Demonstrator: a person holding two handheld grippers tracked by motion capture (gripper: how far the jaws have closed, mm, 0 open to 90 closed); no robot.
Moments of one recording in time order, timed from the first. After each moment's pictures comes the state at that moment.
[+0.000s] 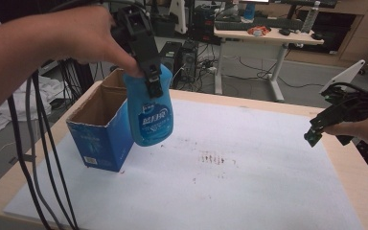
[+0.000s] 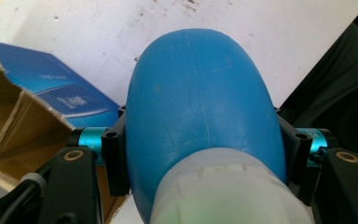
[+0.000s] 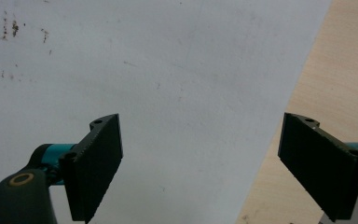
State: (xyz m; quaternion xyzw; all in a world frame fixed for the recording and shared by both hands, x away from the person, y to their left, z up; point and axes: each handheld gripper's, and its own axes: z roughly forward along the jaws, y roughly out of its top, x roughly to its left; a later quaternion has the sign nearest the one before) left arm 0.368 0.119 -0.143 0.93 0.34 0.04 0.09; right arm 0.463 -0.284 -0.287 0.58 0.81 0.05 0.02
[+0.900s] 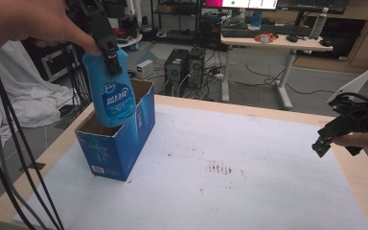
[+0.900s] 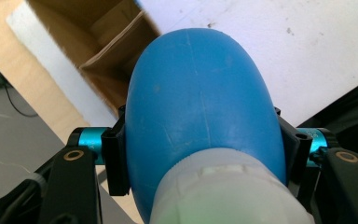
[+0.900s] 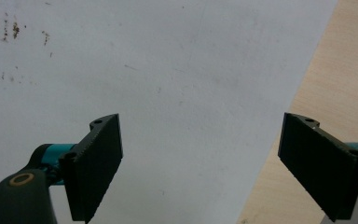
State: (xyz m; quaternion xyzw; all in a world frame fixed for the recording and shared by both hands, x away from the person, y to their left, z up) left arm 0.397 0.224 -0.122 0.88 0.47 0.05 0.08; right arm 0.468 -0.282 -0.288 0.58 0.82 0.05 0.02
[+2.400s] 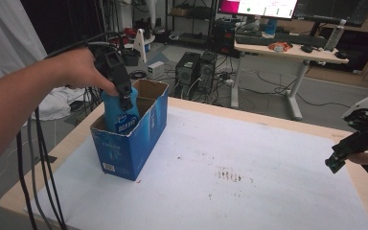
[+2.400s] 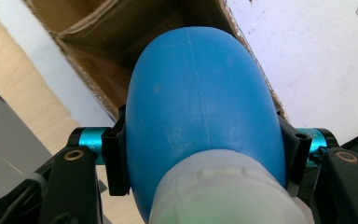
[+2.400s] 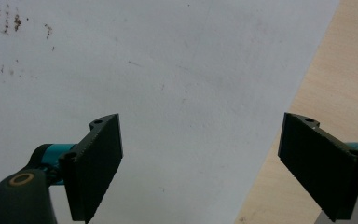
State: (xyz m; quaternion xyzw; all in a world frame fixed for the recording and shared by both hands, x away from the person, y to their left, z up) left arm 0.413 0.254 -0.222 0.87 0.48 0.04 0.07; right arm 0.462 -0.273 -0.286 0.56 0.83 0.05 0.03
